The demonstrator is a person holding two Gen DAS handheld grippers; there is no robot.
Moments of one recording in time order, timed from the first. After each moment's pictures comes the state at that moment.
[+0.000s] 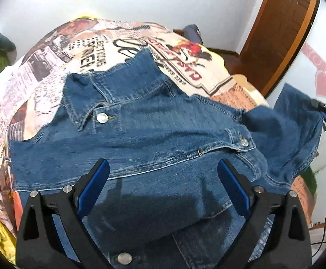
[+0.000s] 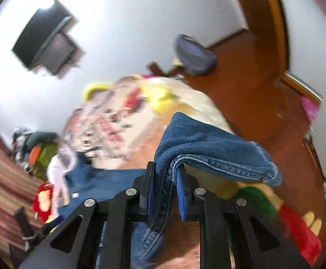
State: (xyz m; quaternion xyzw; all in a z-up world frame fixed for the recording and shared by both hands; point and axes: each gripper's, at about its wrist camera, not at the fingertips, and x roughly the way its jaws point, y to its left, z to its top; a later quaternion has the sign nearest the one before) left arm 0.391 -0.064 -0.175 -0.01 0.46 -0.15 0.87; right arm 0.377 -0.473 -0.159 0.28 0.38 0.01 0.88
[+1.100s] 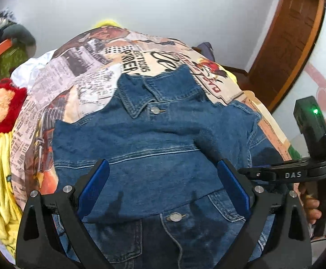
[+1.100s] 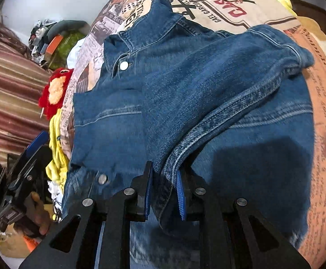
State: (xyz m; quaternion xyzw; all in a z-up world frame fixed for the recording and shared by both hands) left arm 0.335 0.013 -0.153 -0.04 0.43 -0.12 0.90; right arm 0.396 -0.225 -0.246 0.15 0.62 0.19 0.75
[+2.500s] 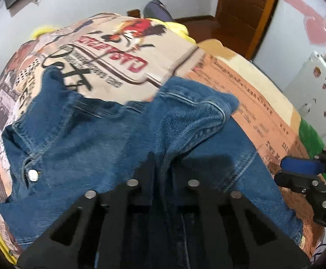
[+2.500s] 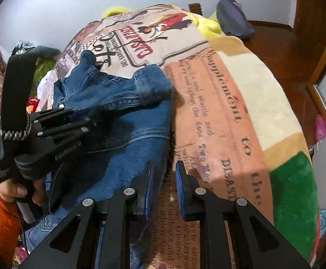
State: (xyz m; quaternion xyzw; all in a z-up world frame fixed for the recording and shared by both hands) left arm 0.453 -0.193 -0.210 0.12 0.50 -0.21 0.83; right arm 0.390 -0.363 -0.233 0.11 0.54 0.08 0.83
